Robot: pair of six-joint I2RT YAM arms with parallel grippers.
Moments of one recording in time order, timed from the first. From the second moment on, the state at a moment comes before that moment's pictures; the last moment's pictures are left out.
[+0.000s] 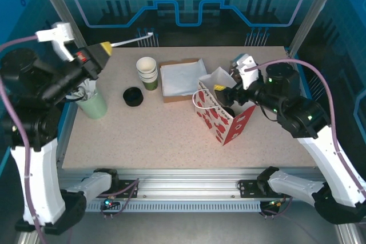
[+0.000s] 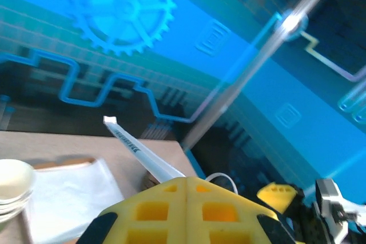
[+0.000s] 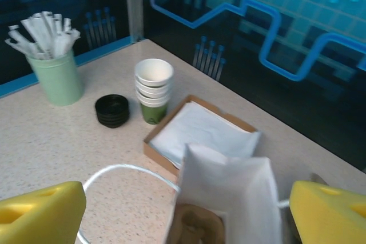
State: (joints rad) left arm -0.07 1.10 1.89 -0.84 0.52 -0.59; right arm 0.58 1.02 1.48 -0.82 -0.05 -0.14
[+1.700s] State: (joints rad) left arm -0.31 1.68 1.71 -0.71 0.23 -0.38; right arm 0.59 1.12 1.51 -0.82 -0.16 -0.07
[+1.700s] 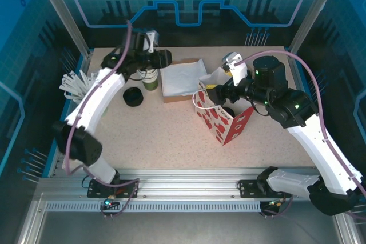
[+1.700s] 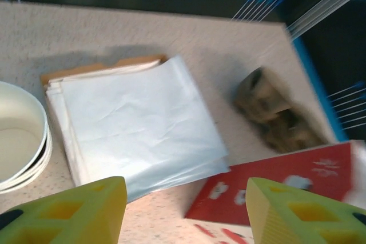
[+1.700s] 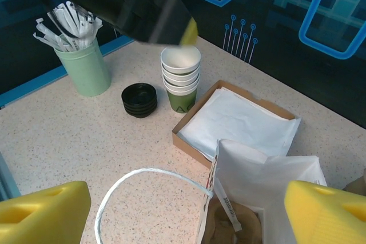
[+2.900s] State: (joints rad) left arm -0.44 2.46 2.24 -1.02 0.03 -0.14; right arm 0.60 1.16 1.50 -0.82 -0.15 -0.09
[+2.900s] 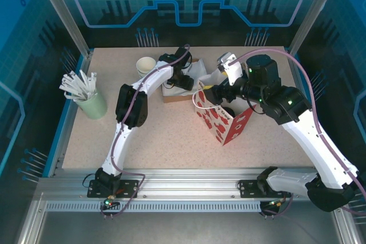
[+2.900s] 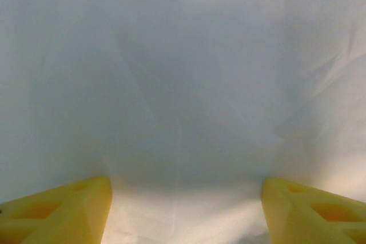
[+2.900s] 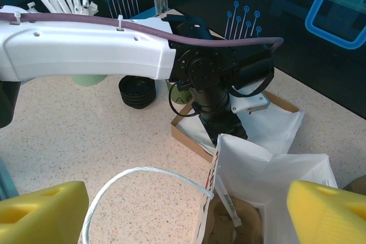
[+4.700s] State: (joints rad) left arm -0.35 1.99 2.02 -0.82 0.18 -0.27; right arm 0.59 1.16 1.50 -0.83 -0.12 -0.07
